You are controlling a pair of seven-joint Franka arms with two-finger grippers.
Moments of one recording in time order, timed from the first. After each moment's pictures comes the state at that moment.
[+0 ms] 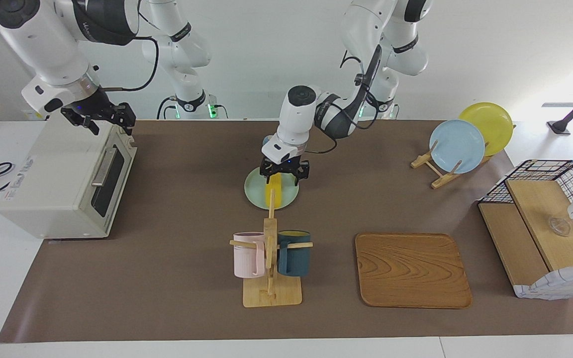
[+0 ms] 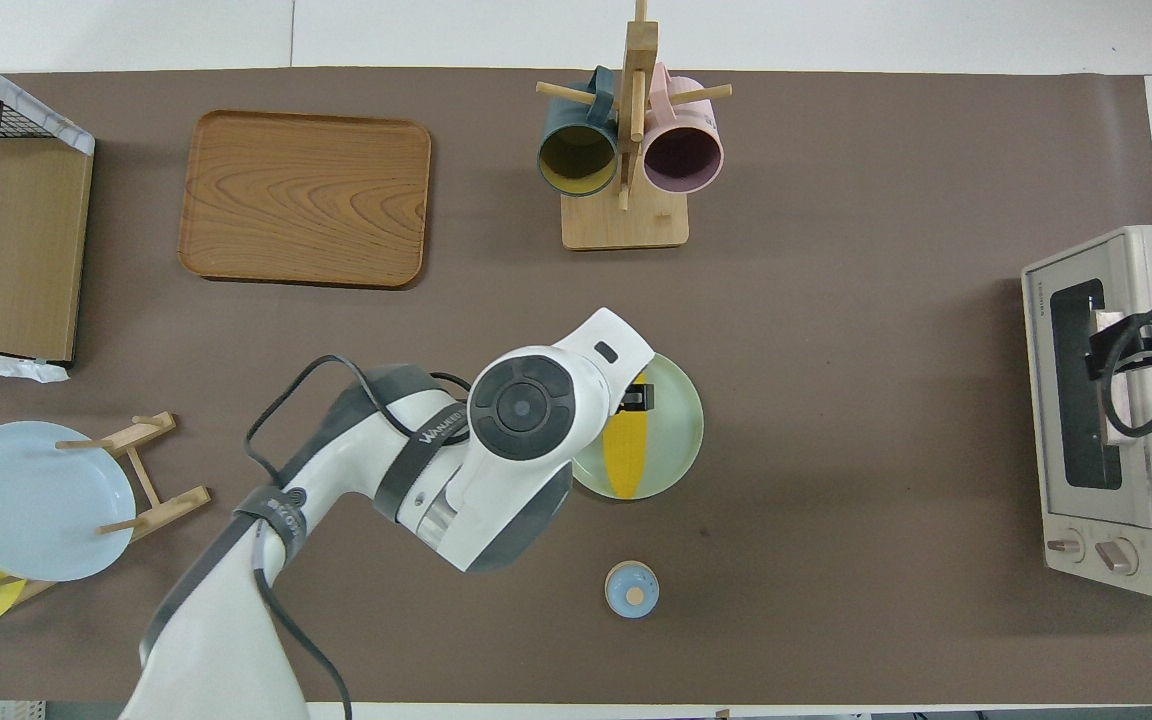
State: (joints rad) left arm -0.73 0.25 -0.02 -1.92 -0.07 2.34 -0.67; right arm -0.13 -0.06 0.03 -1.76 -0.06 1.57 -0.12
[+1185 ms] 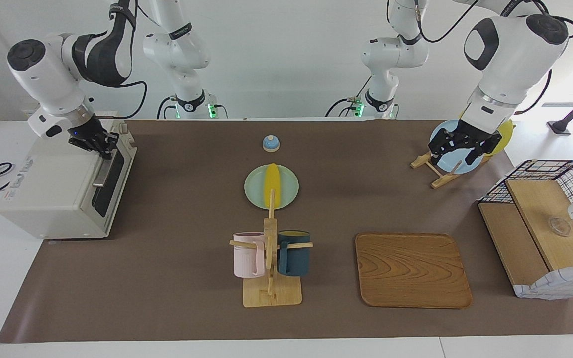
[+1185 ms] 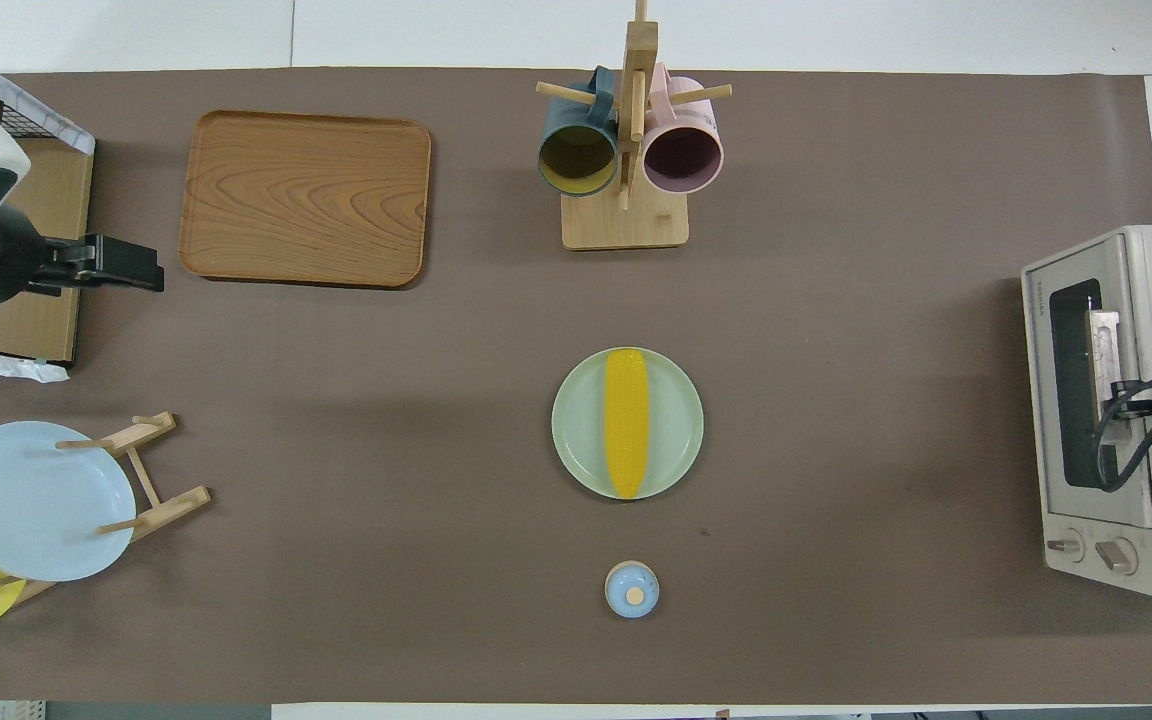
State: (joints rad) left arm -0.08 -0.01 -0.01 -1.72 -0.05 1.77 -0.03; right arm -0.23 -0.14 0.01 -2.11 -0.06 1.88 -0.19
